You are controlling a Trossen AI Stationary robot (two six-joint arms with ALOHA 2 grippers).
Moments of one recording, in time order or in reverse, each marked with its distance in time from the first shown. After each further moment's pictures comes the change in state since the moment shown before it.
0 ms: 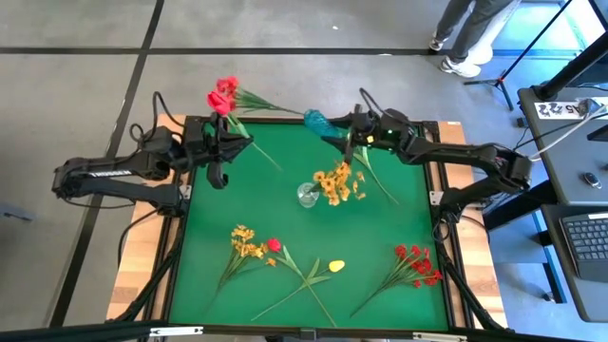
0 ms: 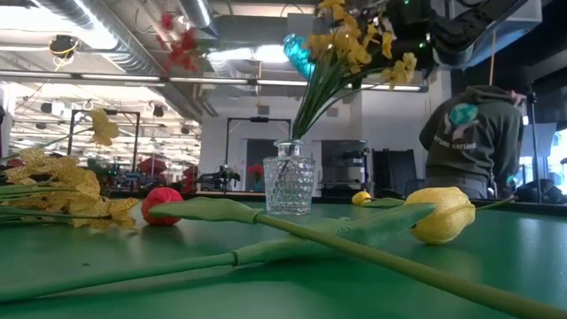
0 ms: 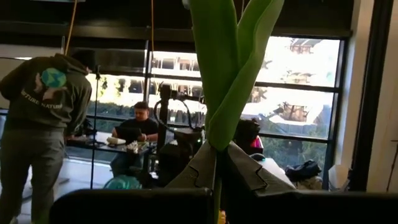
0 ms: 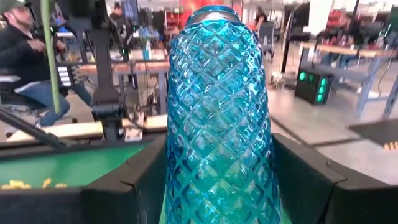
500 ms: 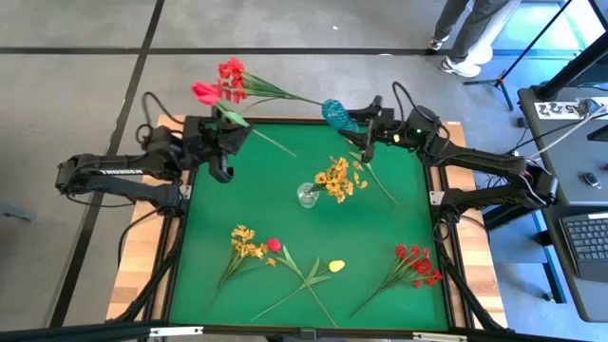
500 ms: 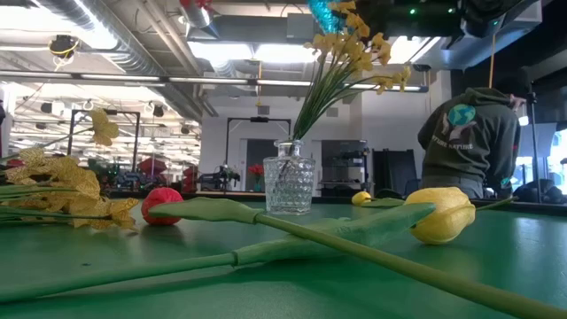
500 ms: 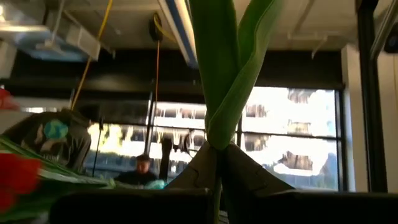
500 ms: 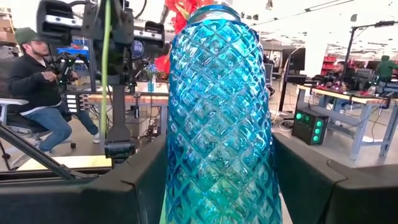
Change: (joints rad) left arm 0.000 0.107 0.000 0.362 -0.024 0.026; right arm 0.000 -0.234 0.000 -0.092 -0.010 -0.019
